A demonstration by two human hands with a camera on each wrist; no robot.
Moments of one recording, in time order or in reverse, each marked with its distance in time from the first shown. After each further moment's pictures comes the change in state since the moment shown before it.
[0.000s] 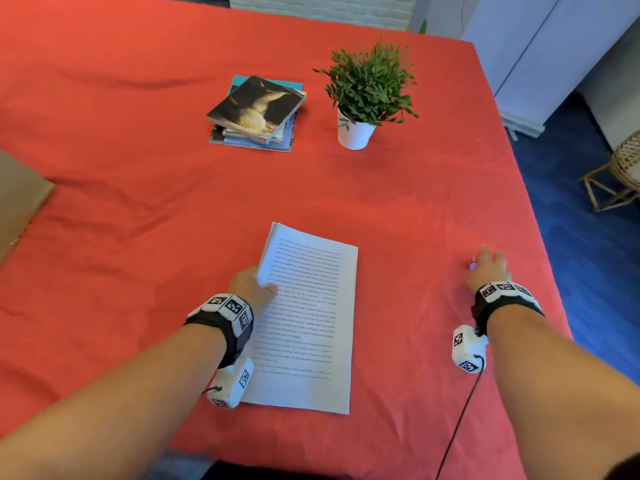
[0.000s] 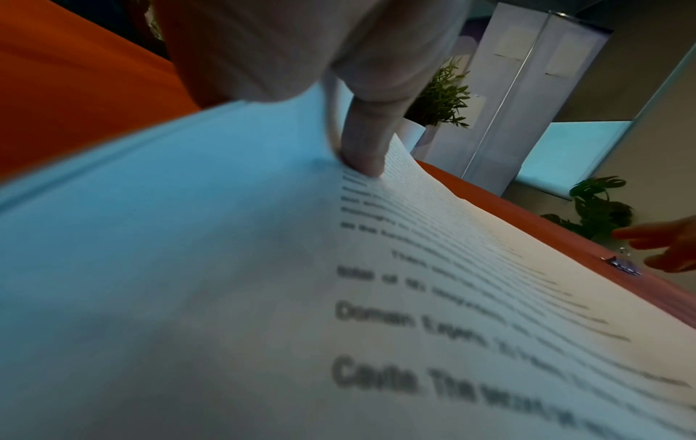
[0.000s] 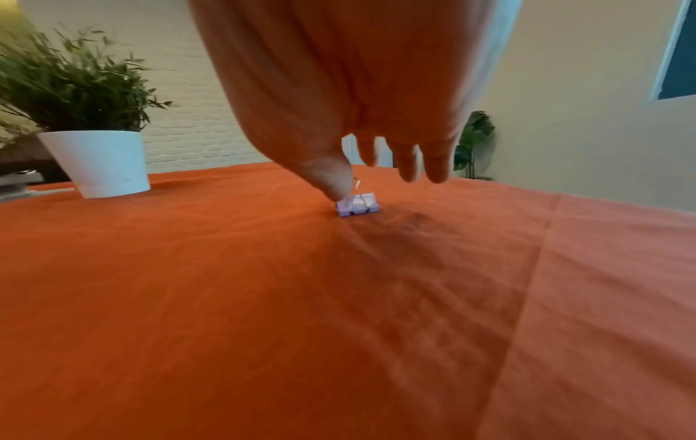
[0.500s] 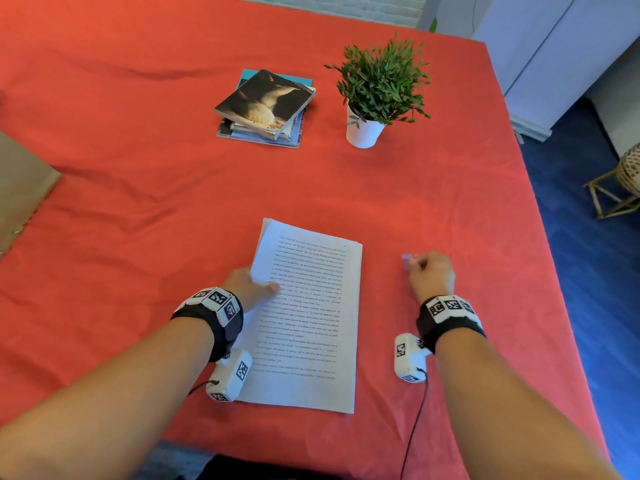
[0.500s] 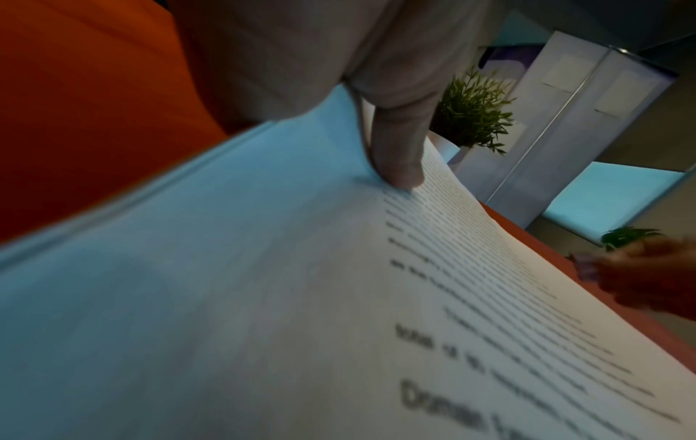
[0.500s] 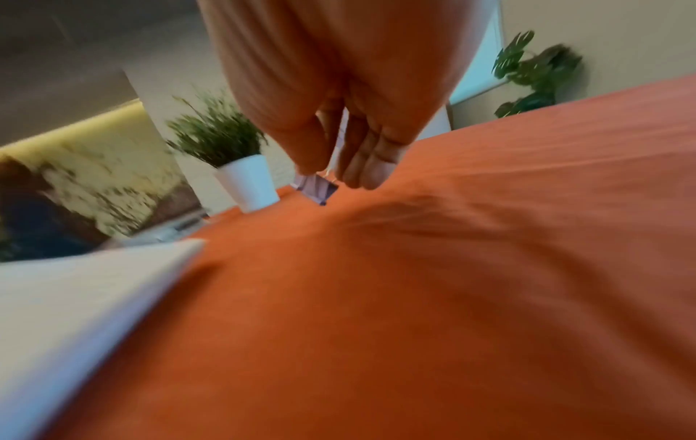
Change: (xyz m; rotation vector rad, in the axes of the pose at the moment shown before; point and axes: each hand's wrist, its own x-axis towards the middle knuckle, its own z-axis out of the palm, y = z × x) left_hand 0.005 -0.013 -0.017 -0.120 -0.131 -0.103; right_hand -0.080 -0.084 0.025 0.400 0.124 -0.265
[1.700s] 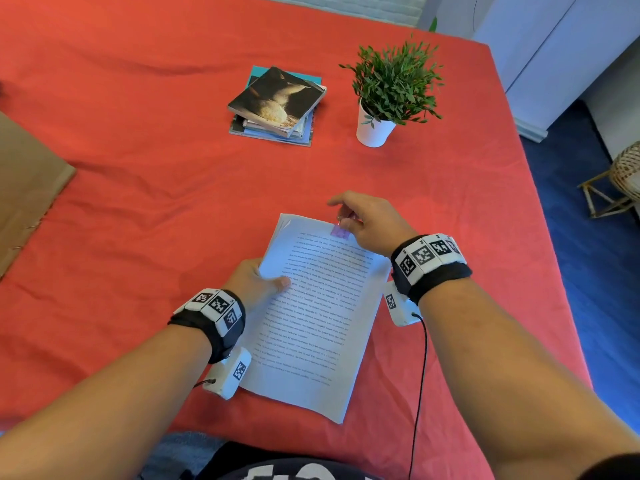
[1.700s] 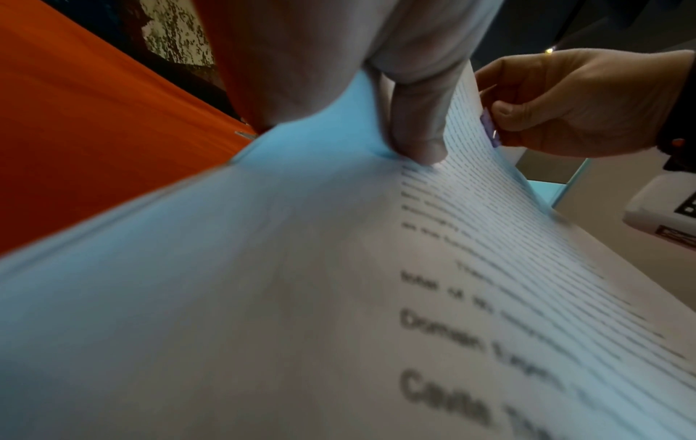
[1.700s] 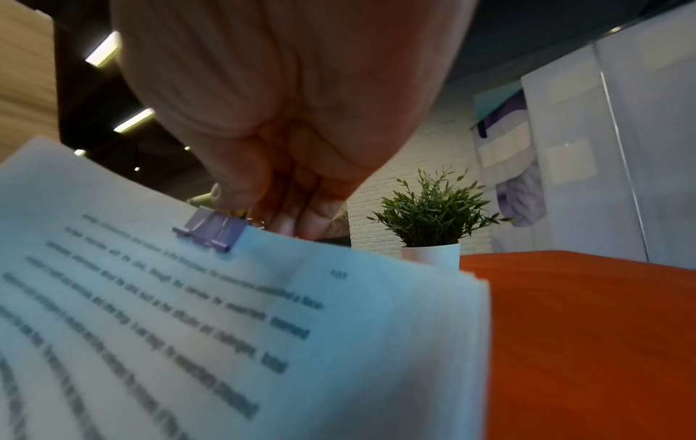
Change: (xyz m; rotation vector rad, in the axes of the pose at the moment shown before) left_hand -0.025 -0.004 -0.025 -0.337 -0.068 0.169; right_hand -0.023 -0.160 -0.003 -0.077 -0.432 -0.833
